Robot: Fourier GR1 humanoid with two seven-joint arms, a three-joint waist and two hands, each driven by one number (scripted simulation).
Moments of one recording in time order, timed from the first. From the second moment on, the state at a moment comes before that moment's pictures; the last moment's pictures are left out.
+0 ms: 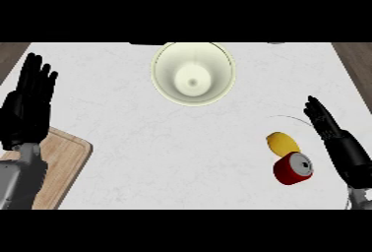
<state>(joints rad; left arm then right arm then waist) -0.27 0.37 0.03 -1.56 0.28 0.35 0.14 -0.04 -0.57 0.22 -1.53 -0.28 -0.06 -0.21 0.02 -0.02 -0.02</state>
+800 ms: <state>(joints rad) -0.22 0.45 0.08 -1.50 0.30 0.16 -0.03 -0.02 -0.68 0.26 -1.73 -0.37 0.55 -0.68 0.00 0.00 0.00</state>
